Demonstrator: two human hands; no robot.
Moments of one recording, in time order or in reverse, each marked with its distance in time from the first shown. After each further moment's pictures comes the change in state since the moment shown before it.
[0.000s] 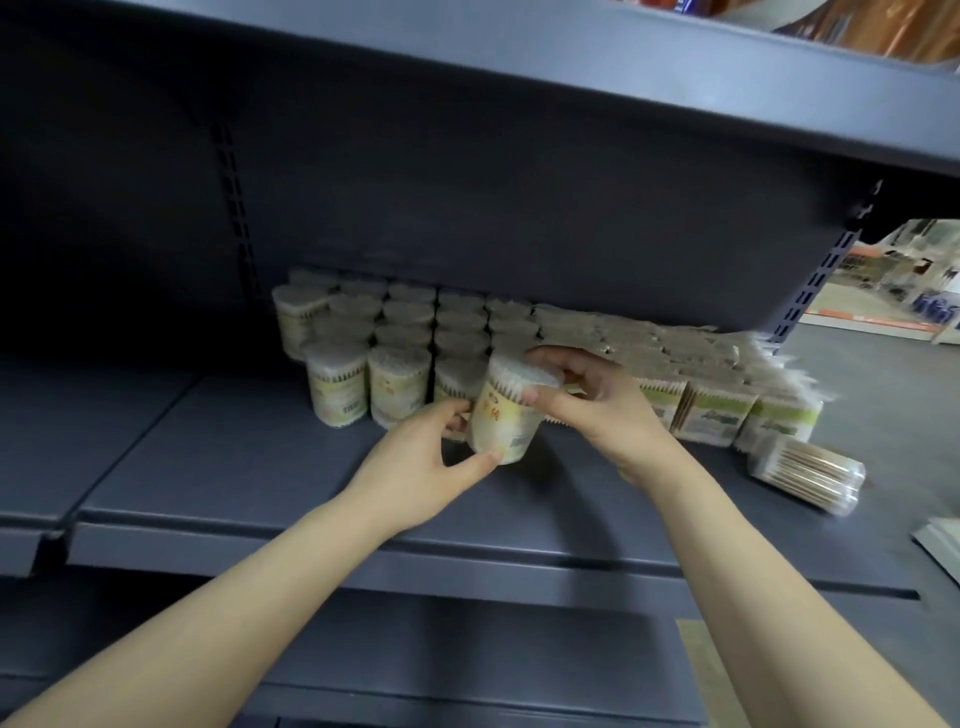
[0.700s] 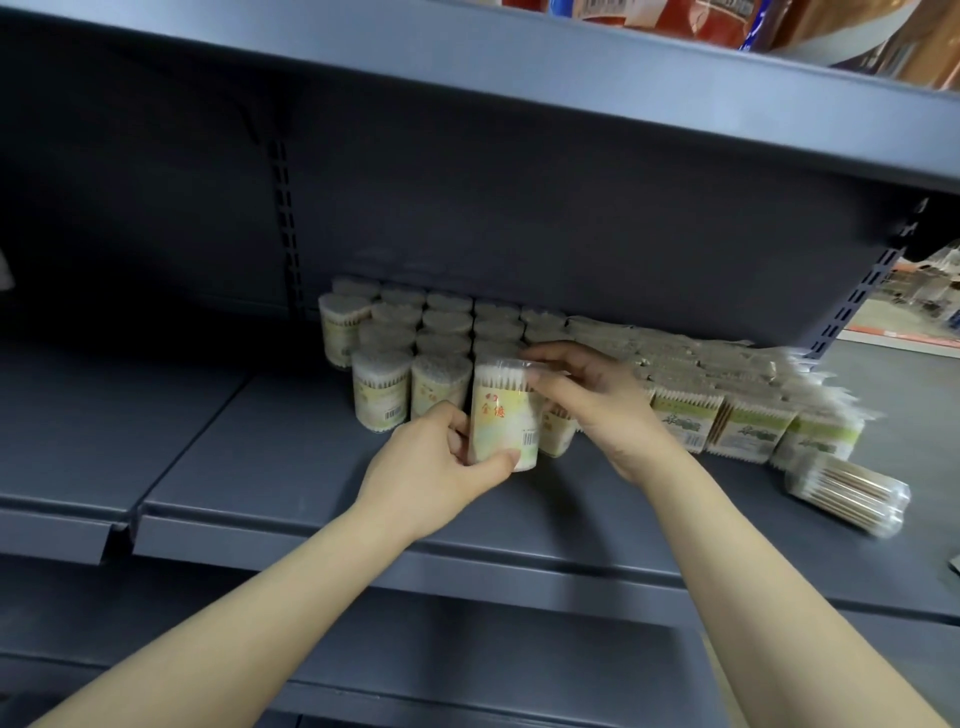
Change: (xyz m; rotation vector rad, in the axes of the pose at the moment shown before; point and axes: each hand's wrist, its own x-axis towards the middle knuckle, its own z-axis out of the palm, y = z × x) left_hand -0.014 0.000 -0.022 -0.079 0.108 -0.234; right_hand 0.010 -0.023 0.032 0.103 -0.044 -0.047
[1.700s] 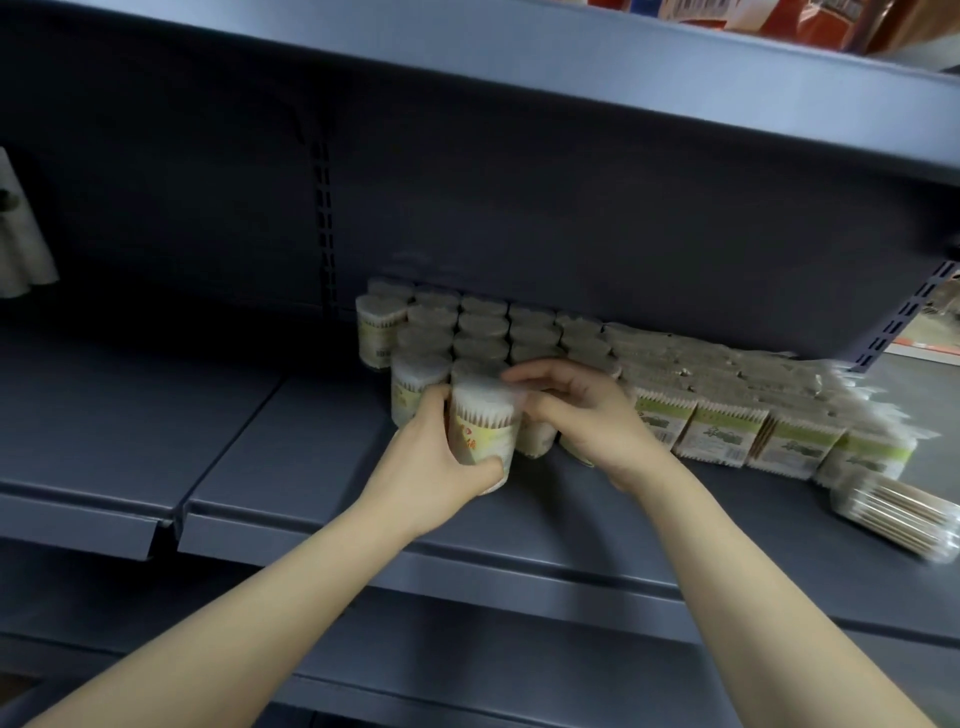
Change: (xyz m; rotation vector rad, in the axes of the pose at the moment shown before) left_hand 0.003 -0.019 -0.028 -0.113 0.000 0.031; right_hand 0.010 0.000 0.037 0.010 -0.125 0.023
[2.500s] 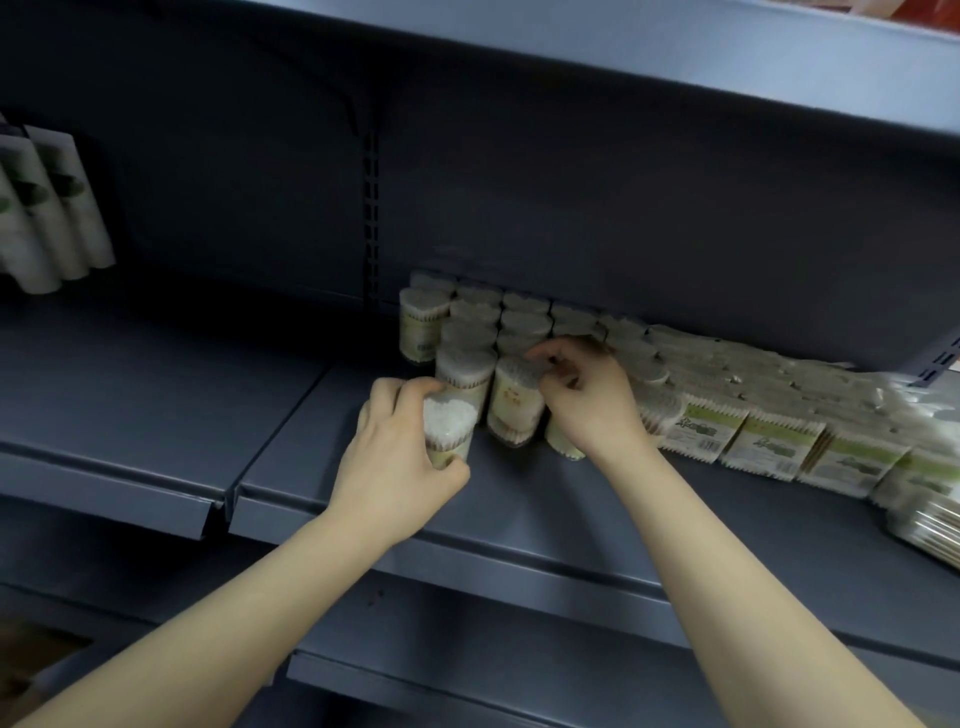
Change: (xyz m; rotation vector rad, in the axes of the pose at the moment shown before) left_hand -0.011 -0.031 -0.034 0.372 0.216 -0.001; right_hand 0.037 0.013 0.035 -0.473 0.261 -0.091
